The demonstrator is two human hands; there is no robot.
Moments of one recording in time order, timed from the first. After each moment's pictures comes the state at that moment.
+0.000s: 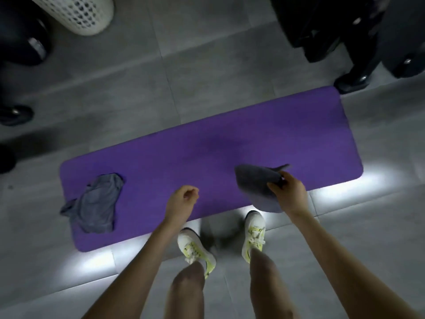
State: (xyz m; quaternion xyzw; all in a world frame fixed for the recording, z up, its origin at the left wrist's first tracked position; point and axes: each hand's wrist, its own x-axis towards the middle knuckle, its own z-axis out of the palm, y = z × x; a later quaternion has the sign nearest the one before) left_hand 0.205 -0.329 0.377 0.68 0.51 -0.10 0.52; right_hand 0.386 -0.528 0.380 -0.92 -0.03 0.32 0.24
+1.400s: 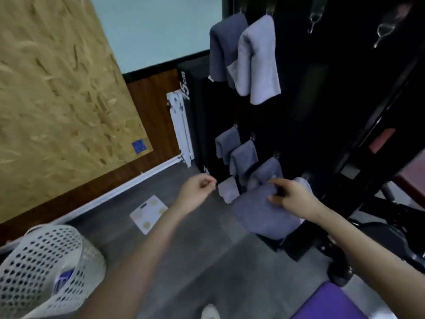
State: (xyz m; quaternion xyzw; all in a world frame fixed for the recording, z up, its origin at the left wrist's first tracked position) left_hand 0.926 0.126 0.780 0.86 0.11 0.01 0.50; right_hand 0.985 -0.130 0.793 -0.93 -0.22 0.12 0.28
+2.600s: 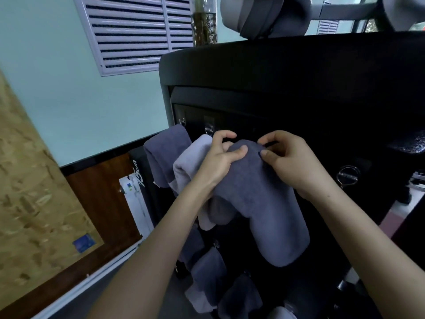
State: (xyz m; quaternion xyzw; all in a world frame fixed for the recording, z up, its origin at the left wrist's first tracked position) left_hand 1.276 0.019 1.008 0.68 -0.12 0.07 0.72; right_hand 1.257 -0.132 1.030 -0.85 -0.13 -0.13 0.50
